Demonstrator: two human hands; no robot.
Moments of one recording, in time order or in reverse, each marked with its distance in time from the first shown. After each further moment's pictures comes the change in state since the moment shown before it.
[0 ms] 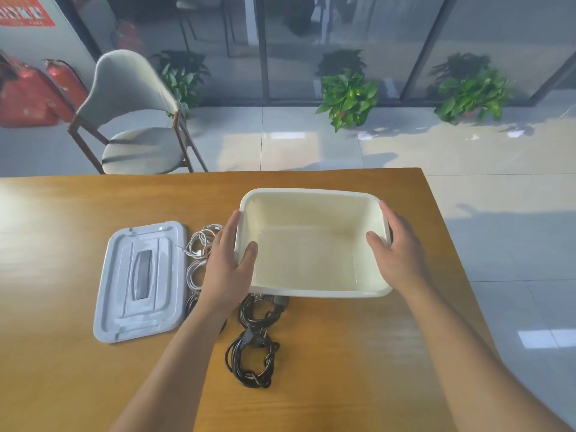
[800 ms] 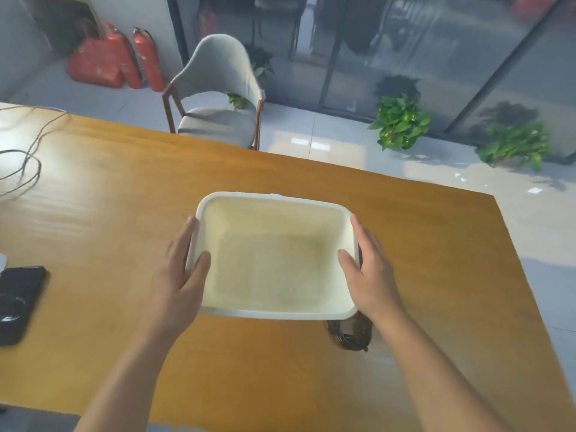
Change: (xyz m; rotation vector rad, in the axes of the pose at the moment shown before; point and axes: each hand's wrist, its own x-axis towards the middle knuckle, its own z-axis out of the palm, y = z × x) left_hand -0.130 -0.148 -0.288 -0.136 0.213 -0.078; right_hand -0.174 -0.176 0.203 -0.052 -0.199 -0.254
